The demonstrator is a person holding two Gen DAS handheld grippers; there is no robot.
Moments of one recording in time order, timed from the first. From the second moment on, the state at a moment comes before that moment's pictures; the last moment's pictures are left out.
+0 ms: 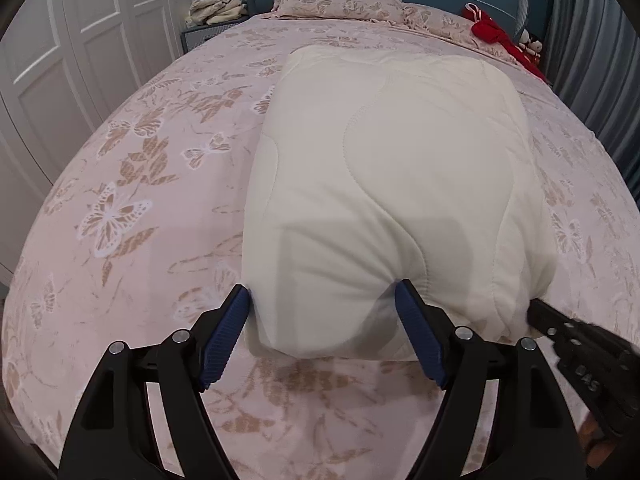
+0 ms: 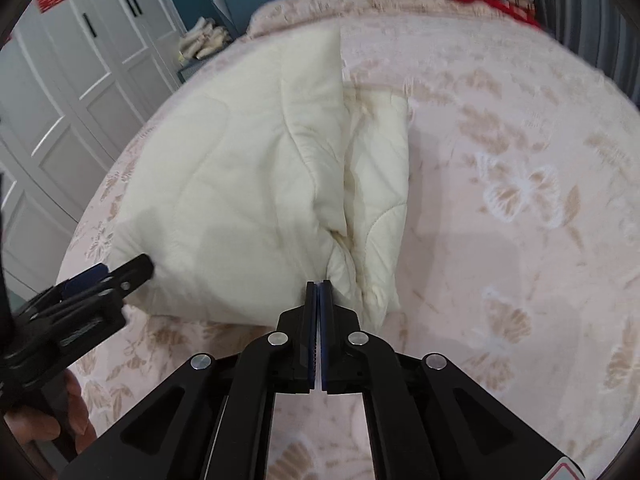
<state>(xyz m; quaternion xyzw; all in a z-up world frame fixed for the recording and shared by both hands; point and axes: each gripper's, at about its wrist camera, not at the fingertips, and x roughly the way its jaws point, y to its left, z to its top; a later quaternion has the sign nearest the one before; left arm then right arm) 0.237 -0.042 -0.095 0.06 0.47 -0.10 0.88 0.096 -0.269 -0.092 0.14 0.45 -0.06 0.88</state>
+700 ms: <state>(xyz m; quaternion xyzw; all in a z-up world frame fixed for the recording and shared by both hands) 0.139 -0.056 -0.092 0.08 0.45 -0.07 0.89 -0.008 -0.258 -0.097 0.13 0.42 -0.12 0.89</state>
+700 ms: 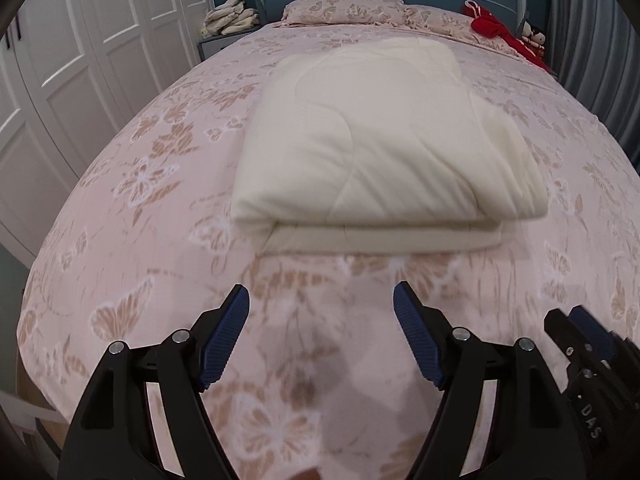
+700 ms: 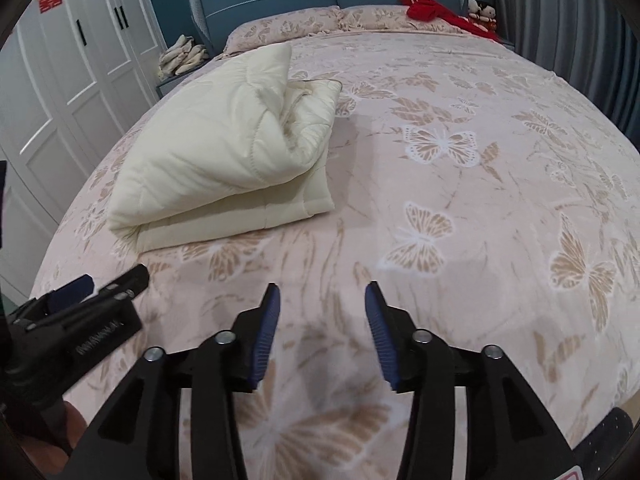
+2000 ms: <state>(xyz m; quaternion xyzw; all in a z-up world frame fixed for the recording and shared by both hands) 0.092 -0.041 -0.095 0.09 0.43 -0.04 0.90 -0.025 -0.218 -0.091 0.09 0.43 -0.12 0.89</state>
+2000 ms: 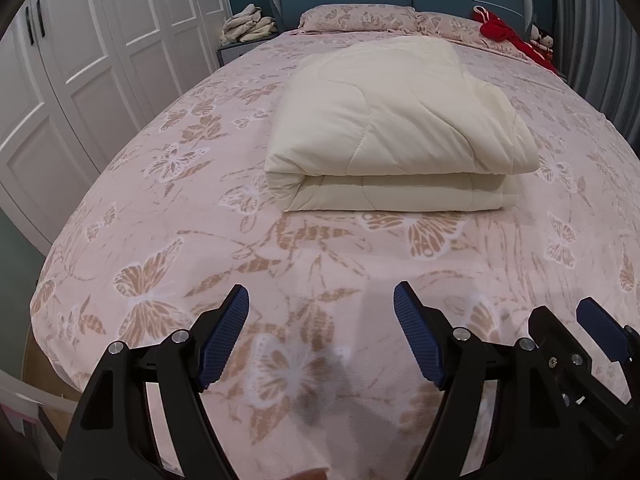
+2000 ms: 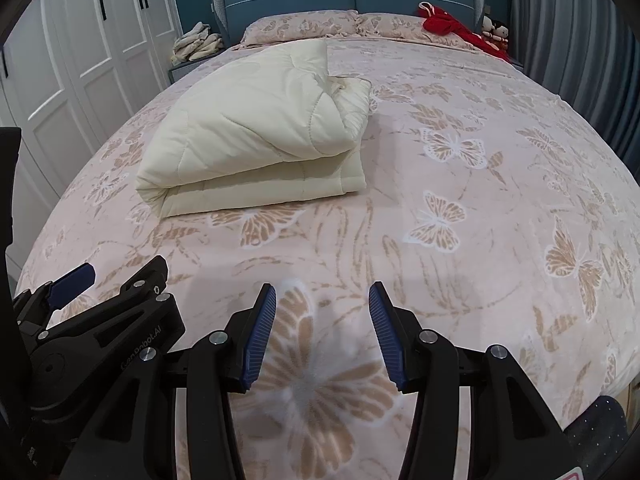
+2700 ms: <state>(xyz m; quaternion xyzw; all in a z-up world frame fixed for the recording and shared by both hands) 0.092 -0.036 -0.100 0.09 0.43 -0.04 0.90 -0.027 -0.215 -0.096 0.07 0.43 -0.12 0.89</state>
